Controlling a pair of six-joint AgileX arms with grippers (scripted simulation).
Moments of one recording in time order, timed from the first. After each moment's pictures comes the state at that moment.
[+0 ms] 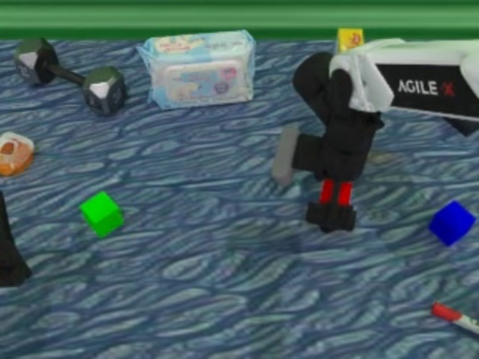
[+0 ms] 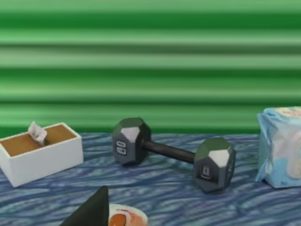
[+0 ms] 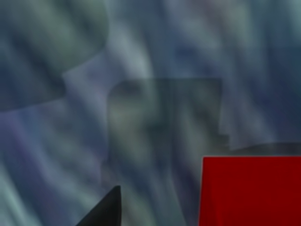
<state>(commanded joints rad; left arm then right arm) 0.00 0.00 0.00 0.00 0.00 0.00 0.47 2.40 1.71 -0.88 0.01 -0.85</state>
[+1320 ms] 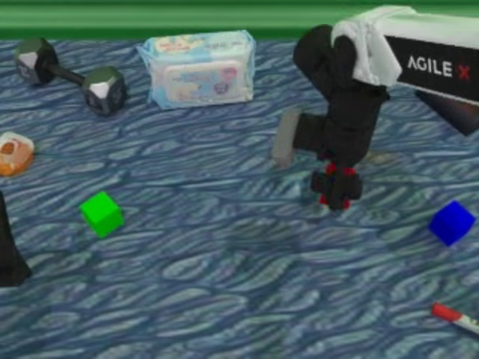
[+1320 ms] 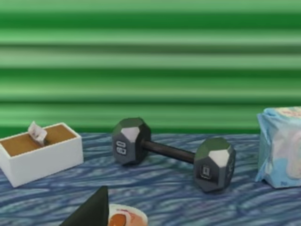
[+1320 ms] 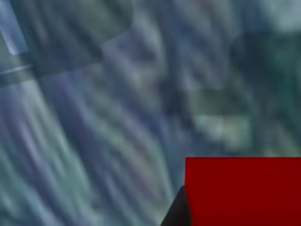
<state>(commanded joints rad) 0.00 0.00 0.00 0.00 0.00 0.00 0.47 2.31 1.80 -1.07 -0.01 -0.83</state>
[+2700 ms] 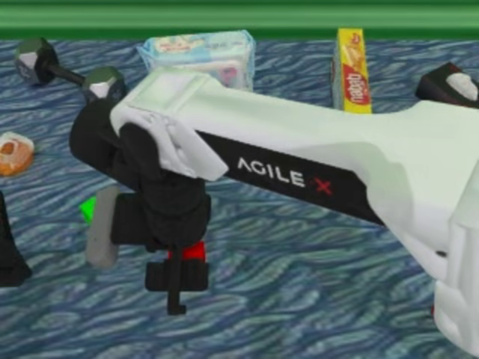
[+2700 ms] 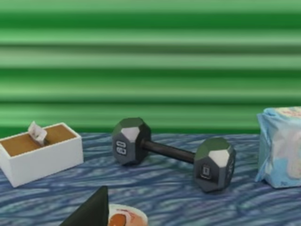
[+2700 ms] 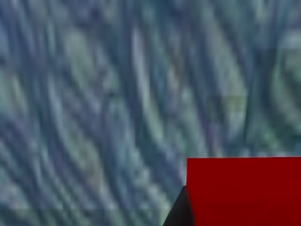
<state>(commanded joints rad) 0.00 0.00 0.00 0.00 0.00 0.00 0.99 2.37 2.10 -1.28 0.00 -0.57</state>
